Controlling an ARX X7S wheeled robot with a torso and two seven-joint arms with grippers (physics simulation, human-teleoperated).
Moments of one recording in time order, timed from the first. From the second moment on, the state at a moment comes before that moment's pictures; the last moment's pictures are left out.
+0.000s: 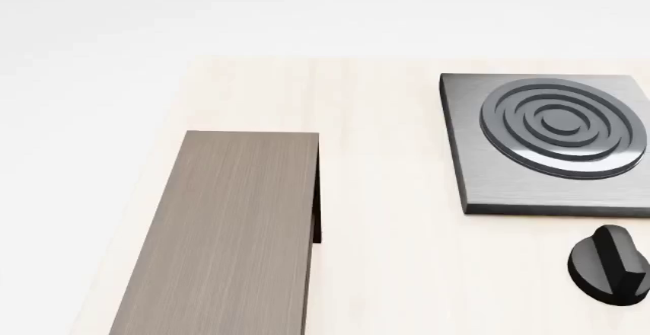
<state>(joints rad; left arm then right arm) -0.34 -0.31 -0.20 0.23 -0.17 -0.27 -0.51 0.68 0.40 0.76 0.39 0.02 0.79 0.59</state>
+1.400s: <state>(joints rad) -0.34 -0.33 -0.19 0.24 -0.18 -0.28 -0.53 0.69 0.41 0.77 0.39 0.01 0.76 0.60</state>
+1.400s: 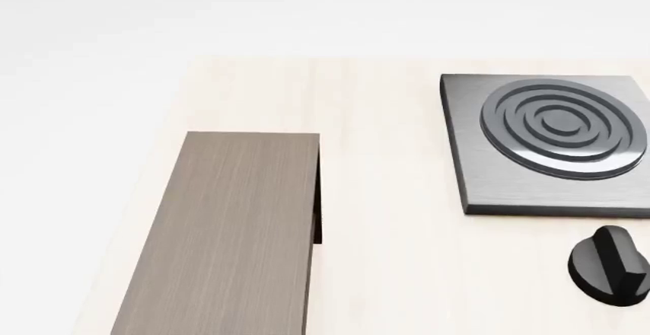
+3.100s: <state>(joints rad) -0.36 -0.35 -0.18 0.27 -0.21 -0.32 -0.55 1.67 0.40 0.15 1.24 -0.02 0.57 0.38</state>
